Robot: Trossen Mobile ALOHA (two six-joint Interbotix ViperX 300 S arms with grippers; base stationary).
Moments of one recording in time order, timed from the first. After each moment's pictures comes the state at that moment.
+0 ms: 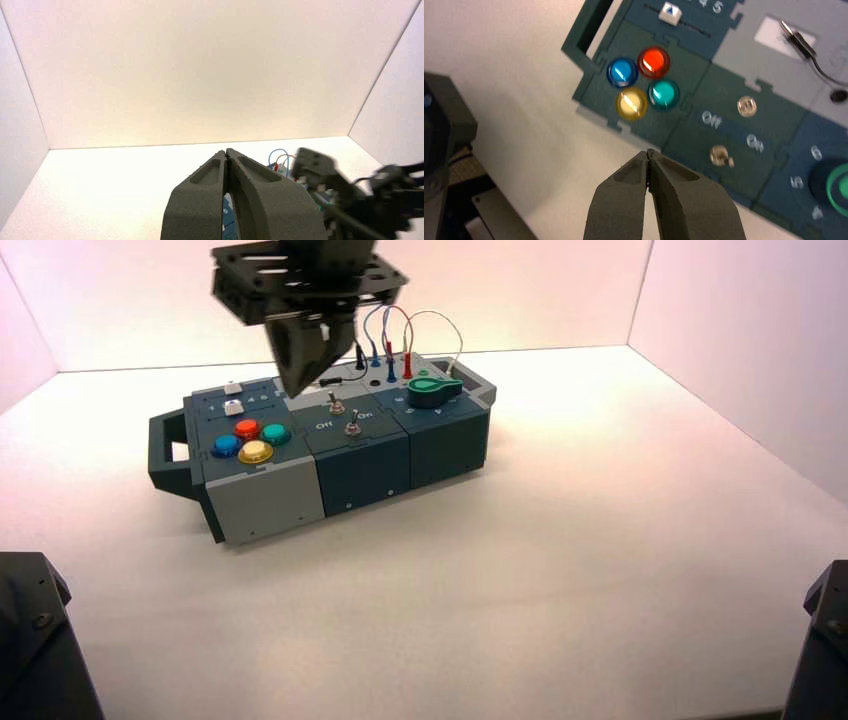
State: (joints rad) left arm -0.15 -1.56 1.16 0.08 0.56 -0.20; right arm 0.99 0.25 0.27 0.15 0.63 -0.04
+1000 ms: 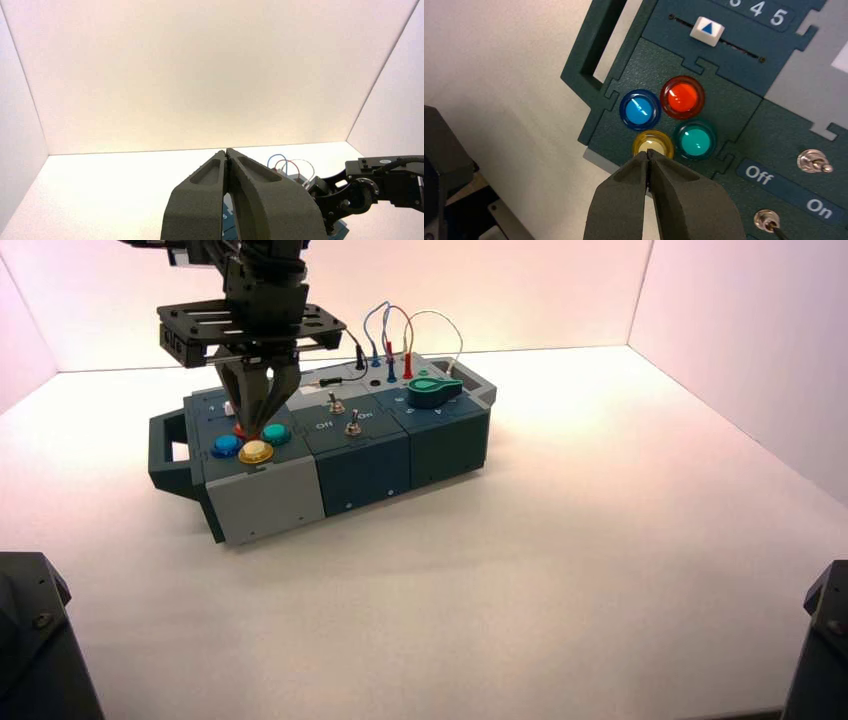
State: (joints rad) left arm -0.15 -1.58 1.16 0.09 0.55 -0.20; right arm 1.00 0.48 0.02 0.23 0.77 -0.04
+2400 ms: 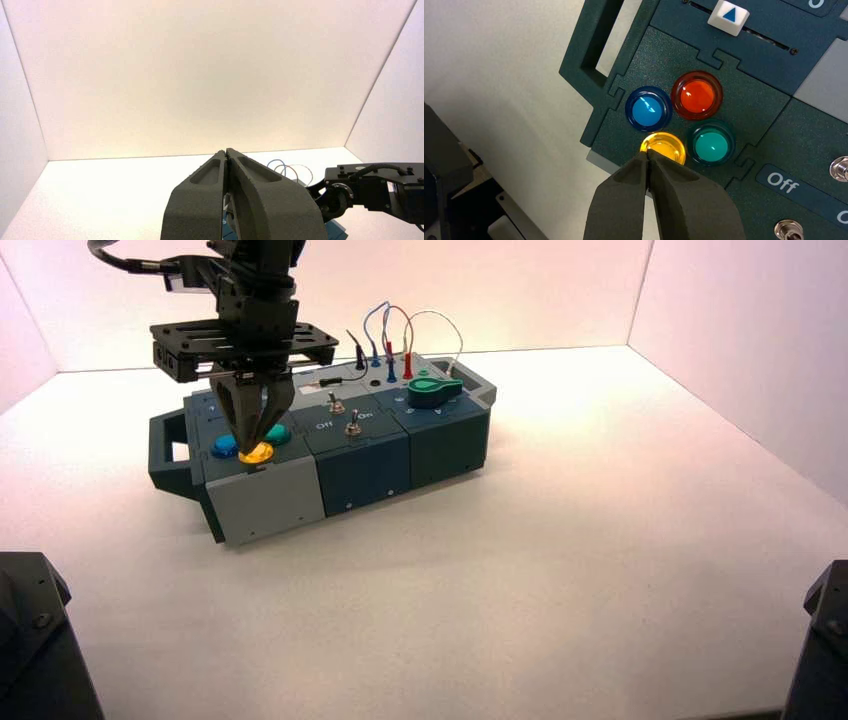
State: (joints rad) left arm -0.15 -1.60 1.16 0.08 0.55 -0.20; right arm 1.00 0.55 -0.05 0.24 0.85 -0.03
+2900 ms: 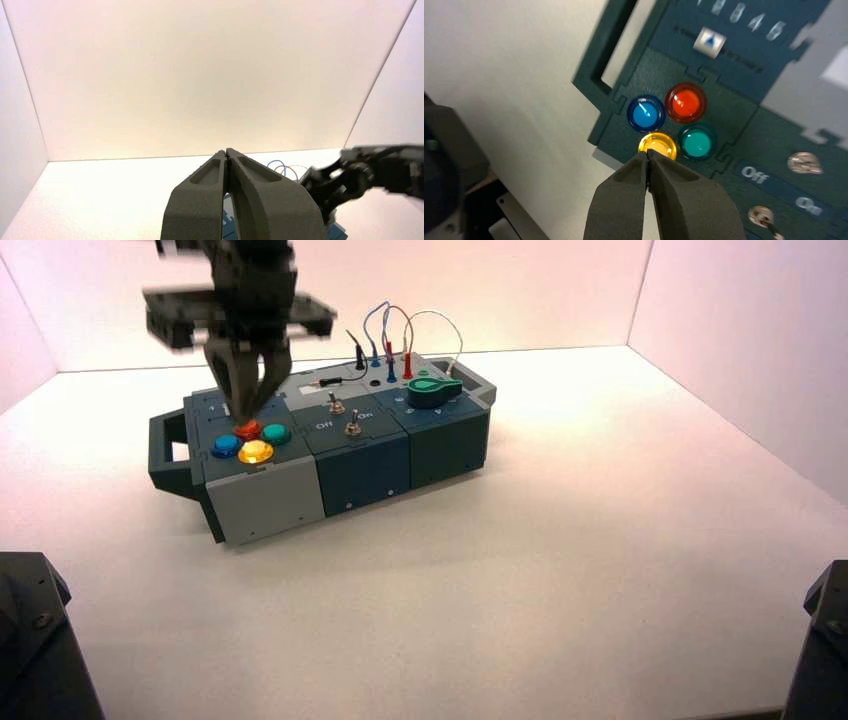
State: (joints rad) left arm -0.15 -1.61 1.16 0.09 0.55 -0.20; right arm 1.00 0.47 -0.05 0.21 0.85 -0.03
